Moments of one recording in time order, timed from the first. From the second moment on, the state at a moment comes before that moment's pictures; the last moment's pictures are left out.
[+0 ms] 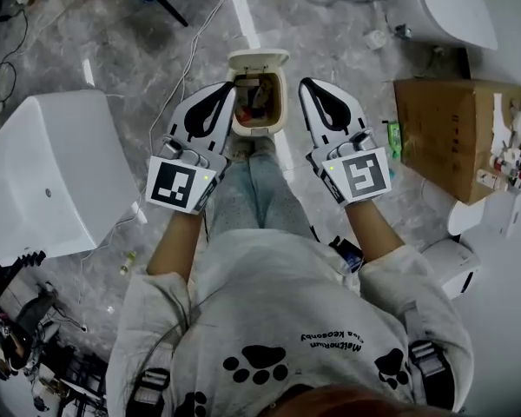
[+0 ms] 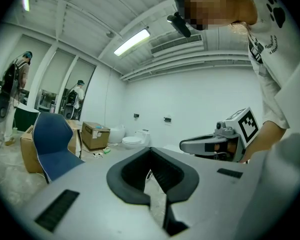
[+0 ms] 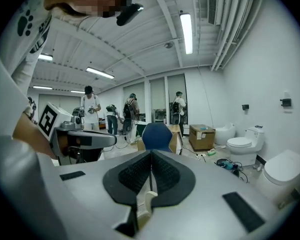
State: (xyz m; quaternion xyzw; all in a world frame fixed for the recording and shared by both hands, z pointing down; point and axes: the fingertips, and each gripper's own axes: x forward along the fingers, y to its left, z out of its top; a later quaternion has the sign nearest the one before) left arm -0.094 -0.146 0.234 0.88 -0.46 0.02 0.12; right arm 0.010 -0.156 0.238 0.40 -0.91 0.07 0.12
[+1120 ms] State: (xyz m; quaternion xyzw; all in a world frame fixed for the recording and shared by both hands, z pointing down) left arm -0.084 -0.220 0.405 0.89 -0.44 0.03 0.10; right arm 0.014 -0.235 0.392 0.39 -0.91 0.03 0.14
